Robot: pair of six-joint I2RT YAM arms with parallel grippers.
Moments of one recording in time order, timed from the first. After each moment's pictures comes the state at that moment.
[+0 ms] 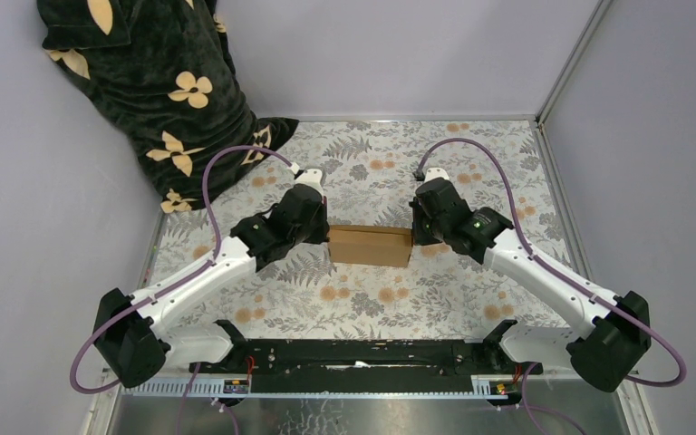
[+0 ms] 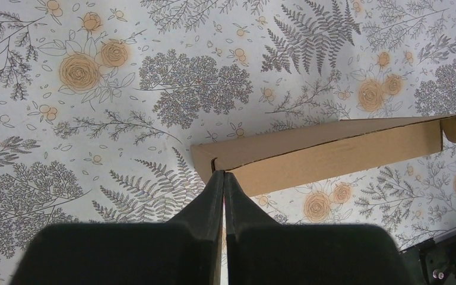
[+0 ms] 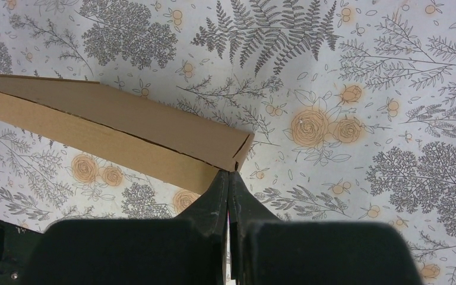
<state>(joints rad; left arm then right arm) -0.74 1.21 0.96 -0.46 -0.20 -0.52 0.70 1.20 1.01 -0.66 0.19 0.44</state>
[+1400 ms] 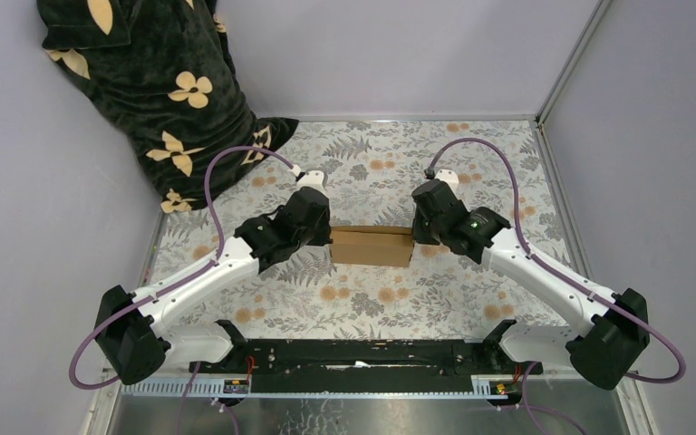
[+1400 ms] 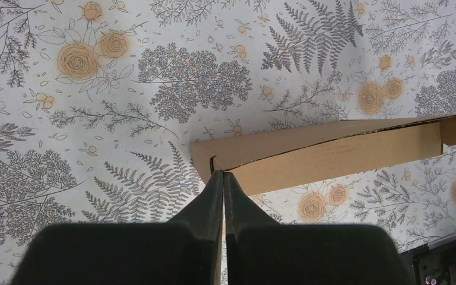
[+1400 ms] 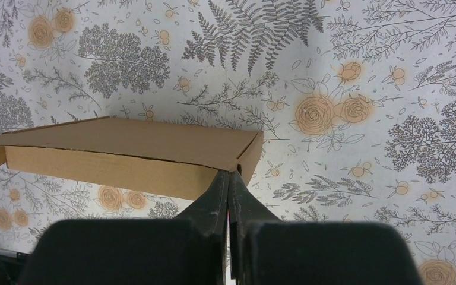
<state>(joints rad) -0.79 1.23 0.98 -0.49 -0.25 -0.59 0.72 1.23 1.03 -0.70 0.28 0.67</state>
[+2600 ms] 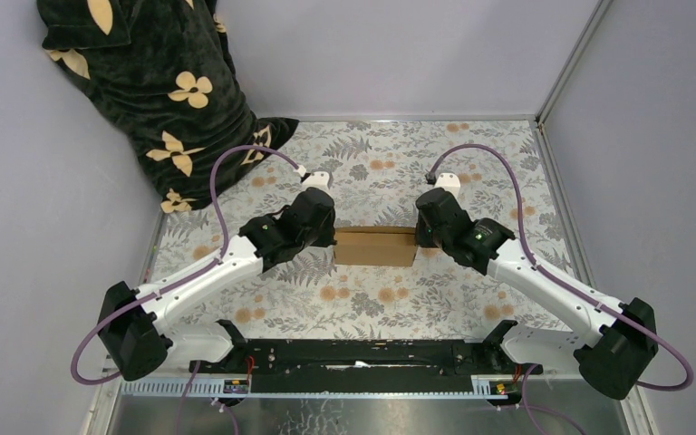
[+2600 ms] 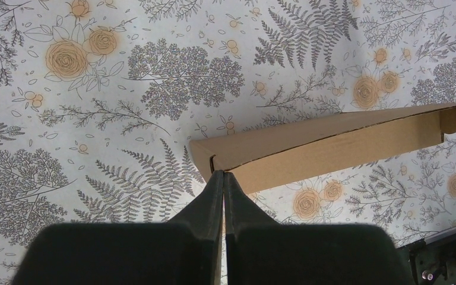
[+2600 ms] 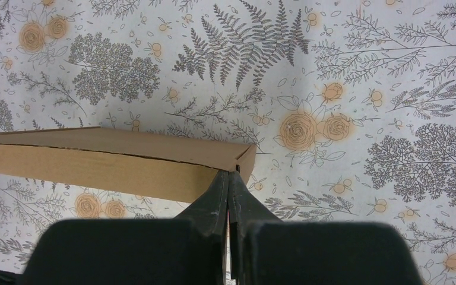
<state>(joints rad) -0.81 1.25 1.00 -0.50 -0.25 -0.60 0.74 1.15 0.94 -0.61 0.35 0.60</state>
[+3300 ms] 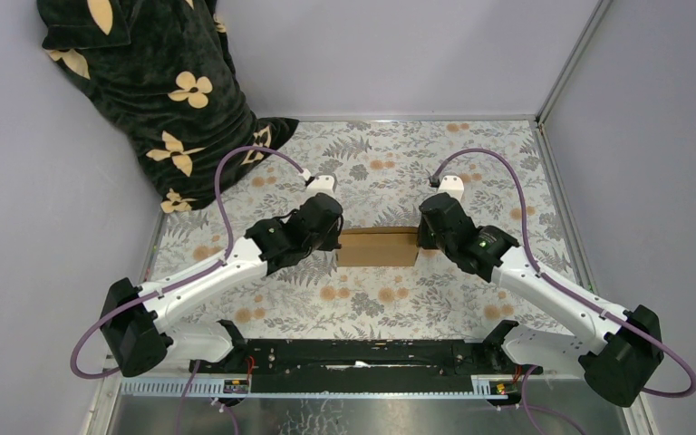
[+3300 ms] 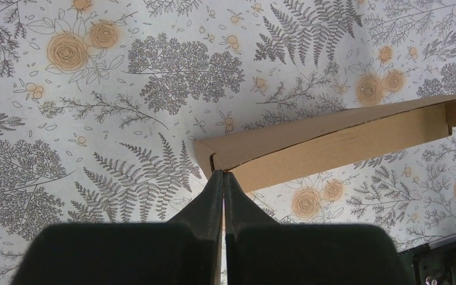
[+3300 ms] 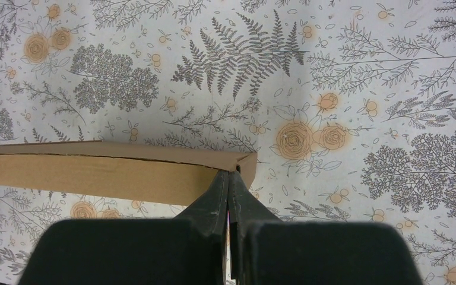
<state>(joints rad) -0.87 1.27 1.01 -0.53 -0.33 -0.64 0.74 1.10 0.87 -0.54 0.37 0.58</state>
